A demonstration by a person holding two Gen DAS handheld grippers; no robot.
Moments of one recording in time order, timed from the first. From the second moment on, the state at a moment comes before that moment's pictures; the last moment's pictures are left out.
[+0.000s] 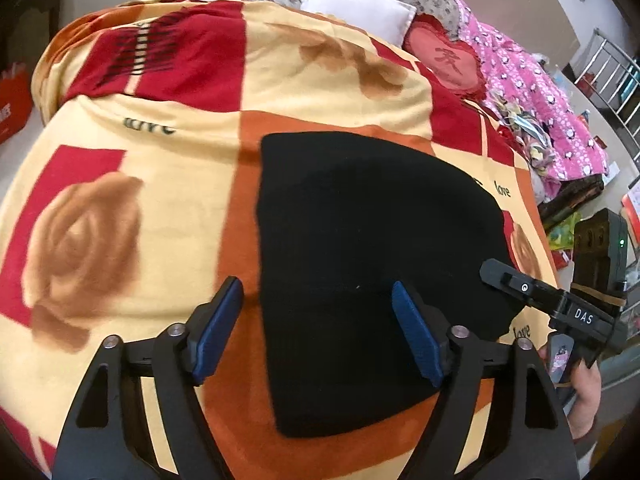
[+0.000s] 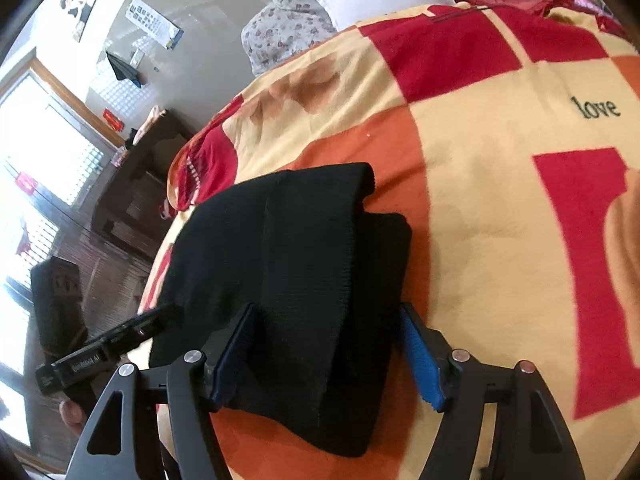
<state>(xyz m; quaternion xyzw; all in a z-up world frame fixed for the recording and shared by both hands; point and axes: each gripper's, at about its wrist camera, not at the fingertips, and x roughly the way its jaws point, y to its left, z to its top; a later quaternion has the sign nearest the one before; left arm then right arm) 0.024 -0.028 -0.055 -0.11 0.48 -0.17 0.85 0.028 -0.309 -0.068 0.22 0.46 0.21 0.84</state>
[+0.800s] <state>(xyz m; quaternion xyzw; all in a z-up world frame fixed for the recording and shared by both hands) 0.089 -0.048 -0.027 -0.08 0.45 -0.18 0.87 0.102 -0.279 -0.019 0.12 0.39 0.19 0.89</state>
